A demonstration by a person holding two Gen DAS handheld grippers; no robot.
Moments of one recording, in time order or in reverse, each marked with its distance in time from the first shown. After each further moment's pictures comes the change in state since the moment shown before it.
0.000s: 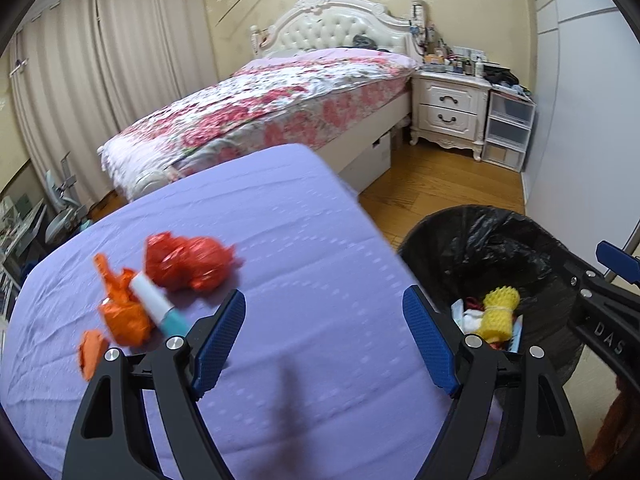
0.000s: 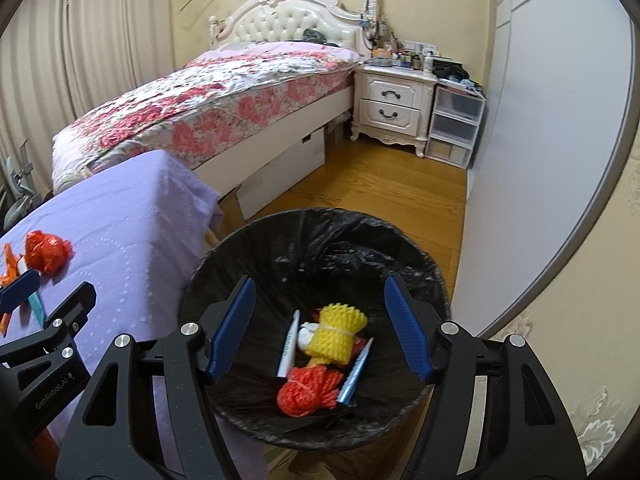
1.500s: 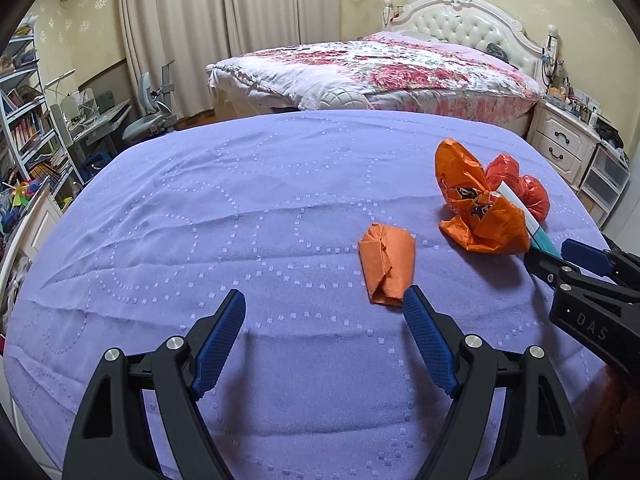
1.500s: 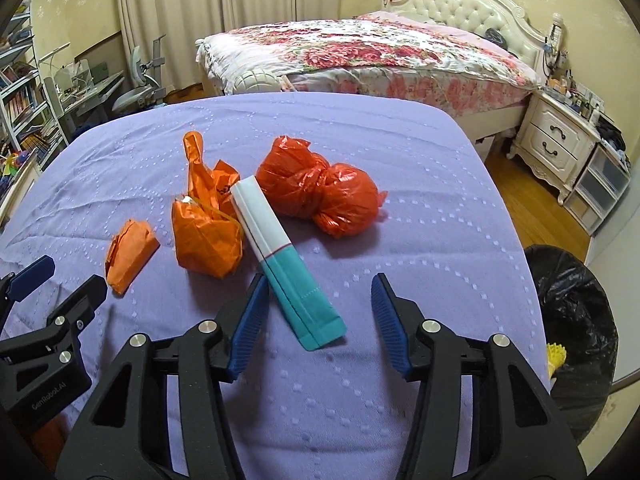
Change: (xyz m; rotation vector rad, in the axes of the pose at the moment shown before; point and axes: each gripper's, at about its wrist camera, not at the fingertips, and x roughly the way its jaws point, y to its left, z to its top) left arm -0.028 0.214 -0.085 -0.323 0.094 0.222; right arm -0.004 0.245 -0.023 -0.395 0.125 0.369
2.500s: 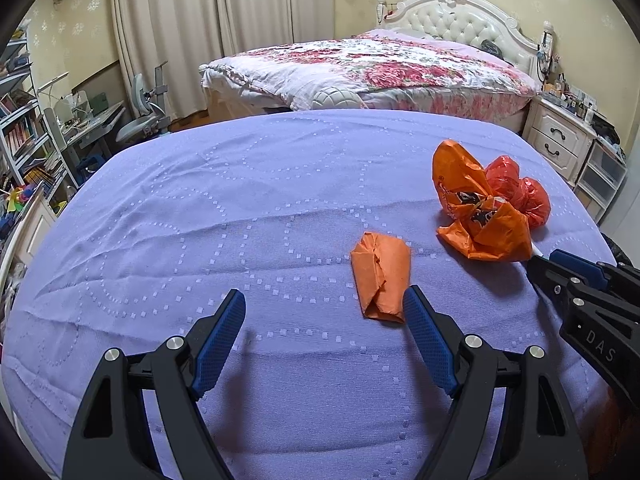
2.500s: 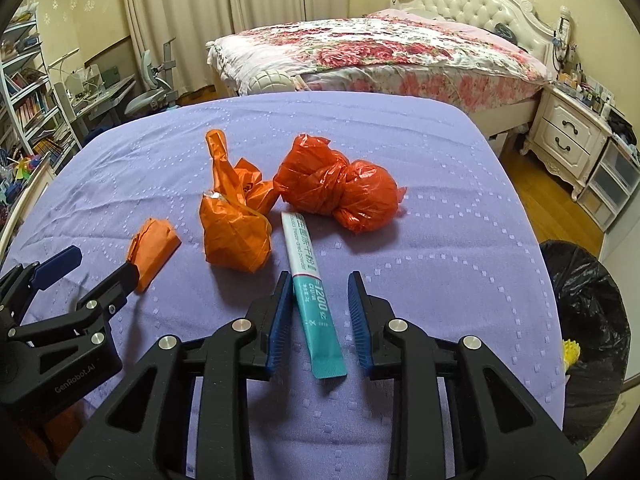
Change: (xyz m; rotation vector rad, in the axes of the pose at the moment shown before) left arm 0.005 -0.004 0.007 0.015 0.010 -0.019; right arm -0.002 0.002 -0.004 0.014 0.003 0.060
